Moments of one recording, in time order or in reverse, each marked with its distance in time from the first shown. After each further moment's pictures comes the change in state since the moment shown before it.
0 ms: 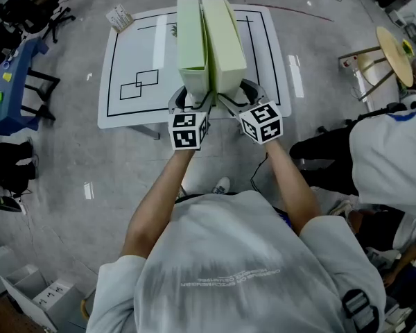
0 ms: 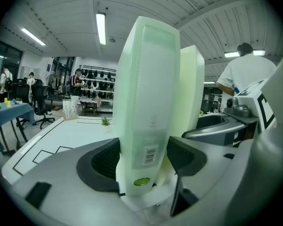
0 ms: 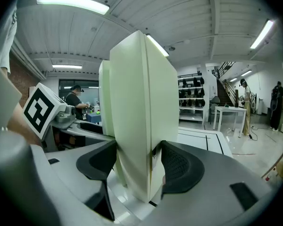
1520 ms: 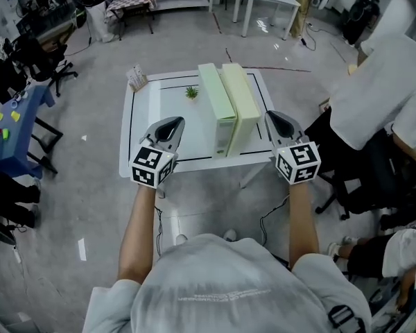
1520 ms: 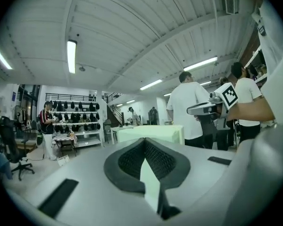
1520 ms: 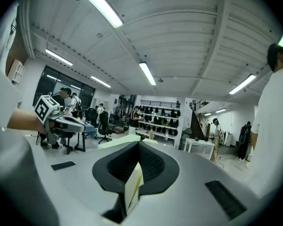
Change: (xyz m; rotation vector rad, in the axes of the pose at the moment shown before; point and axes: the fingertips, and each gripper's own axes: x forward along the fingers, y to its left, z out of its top) left arm -0.129 0.085 0.156 0.315 -0.253 -0.299; right arm -0.110 0.014 0.172 -0.152 -0.216 -0.368
